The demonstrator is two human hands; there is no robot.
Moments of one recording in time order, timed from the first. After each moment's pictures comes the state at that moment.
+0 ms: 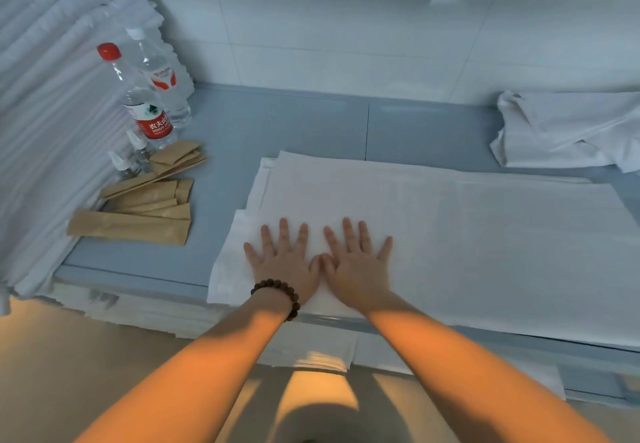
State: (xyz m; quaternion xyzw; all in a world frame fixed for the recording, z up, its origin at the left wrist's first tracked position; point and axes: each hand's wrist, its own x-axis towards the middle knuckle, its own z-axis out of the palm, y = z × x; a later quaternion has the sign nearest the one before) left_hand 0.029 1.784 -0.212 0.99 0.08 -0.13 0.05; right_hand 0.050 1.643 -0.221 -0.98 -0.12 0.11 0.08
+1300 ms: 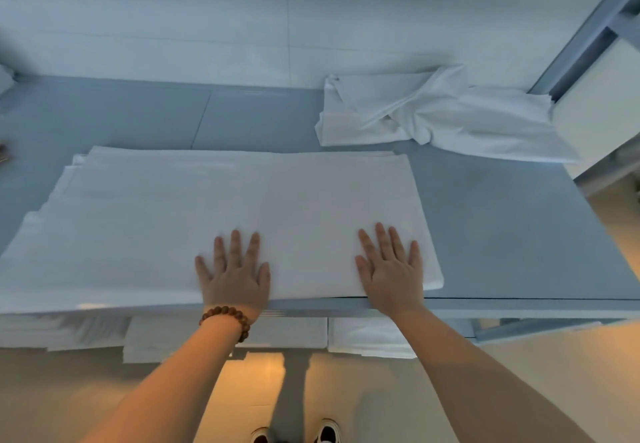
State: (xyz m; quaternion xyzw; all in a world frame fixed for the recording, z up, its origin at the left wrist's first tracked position) left_hand -0.009 1.503 -0.223 0.99 0.07 -0.09 0.03; right_hand 0.002 1.231 -0.224 -1.00 -0.01 0.05 0.03
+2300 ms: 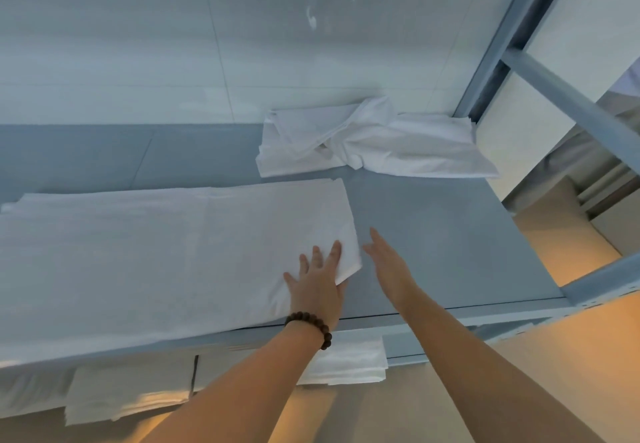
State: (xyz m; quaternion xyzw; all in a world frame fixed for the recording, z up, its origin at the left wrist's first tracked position) left_hand 0.003 1.268 -0.170 0.97 -0.07 -0.10 0.23; right_hand 0.007 1.134 -0.125 -0.77 0.18 0.09 0.61
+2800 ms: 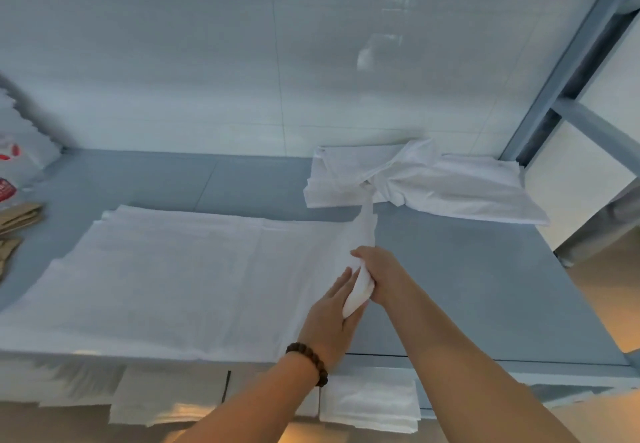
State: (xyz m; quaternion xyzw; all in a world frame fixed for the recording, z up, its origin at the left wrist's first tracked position) left_hand -0.011 1.323 -0.137 0.86 -0.12 -0.03 0.50; right_hand 0.056 1.216 -0.064 -0.60 0.28 0.15 0.73
